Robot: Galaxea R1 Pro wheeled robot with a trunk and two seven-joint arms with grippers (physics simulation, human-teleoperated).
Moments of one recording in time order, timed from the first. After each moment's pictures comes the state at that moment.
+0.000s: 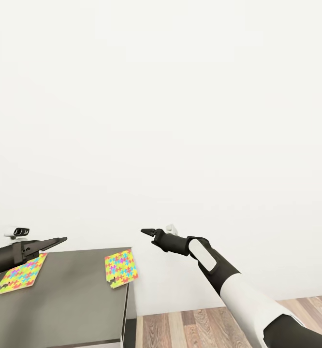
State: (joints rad) left arm -0.37 0.44 0.44 -1.38 0.27 1.01 -1.57; right arm -0.81 0.10 0.44 -0.62 -1.11 0.59 0.35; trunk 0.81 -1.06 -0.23
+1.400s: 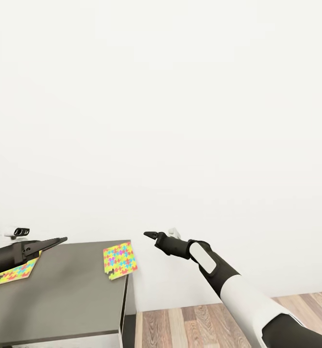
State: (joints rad) left arm -0.37 0.44 0.44 -1.38 0.27 1.01 -1.57; right arm -0.81 0.10 0.44 -0.56 -1.11 0.55 0.34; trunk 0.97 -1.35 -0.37
